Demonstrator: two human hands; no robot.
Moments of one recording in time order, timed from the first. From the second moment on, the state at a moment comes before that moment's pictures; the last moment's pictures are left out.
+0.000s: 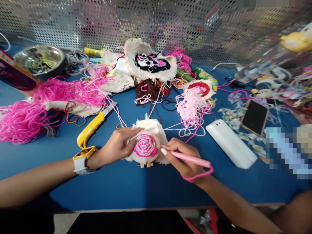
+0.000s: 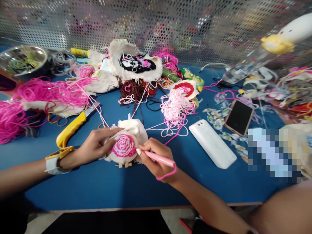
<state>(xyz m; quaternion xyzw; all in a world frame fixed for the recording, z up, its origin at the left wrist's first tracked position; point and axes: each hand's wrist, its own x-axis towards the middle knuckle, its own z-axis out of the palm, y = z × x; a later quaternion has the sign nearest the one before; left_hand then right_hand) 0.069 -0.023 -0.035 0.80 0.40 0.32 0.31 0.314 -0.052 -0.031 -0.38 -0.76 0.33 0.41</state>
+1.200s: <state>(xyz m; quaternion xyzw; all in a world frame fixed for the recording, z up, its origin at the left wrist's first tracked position) 0.068 -0.022 -0.036 0.81 0.40 0.30 0.29 0.328 -0.047 -0.024 -0.43 -0.68 0.43 0.41</state>
